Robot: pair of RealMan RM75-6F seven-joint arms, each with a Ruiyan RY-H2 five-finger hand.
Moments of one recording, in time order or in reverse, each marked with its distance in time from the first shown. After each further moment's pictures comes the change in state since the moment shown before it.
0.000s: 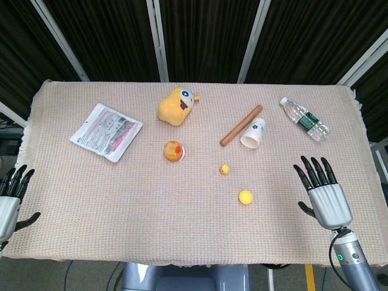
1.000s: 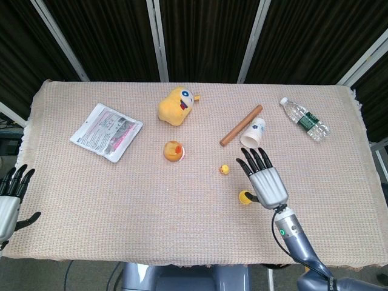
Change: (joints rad) left arm -0.003 -0.002 -0.001 0.006 0.004 -0.004 -0.015; right arm 0.228 -0.296 0.135 -0.010 0.192 -0.291 -0.155
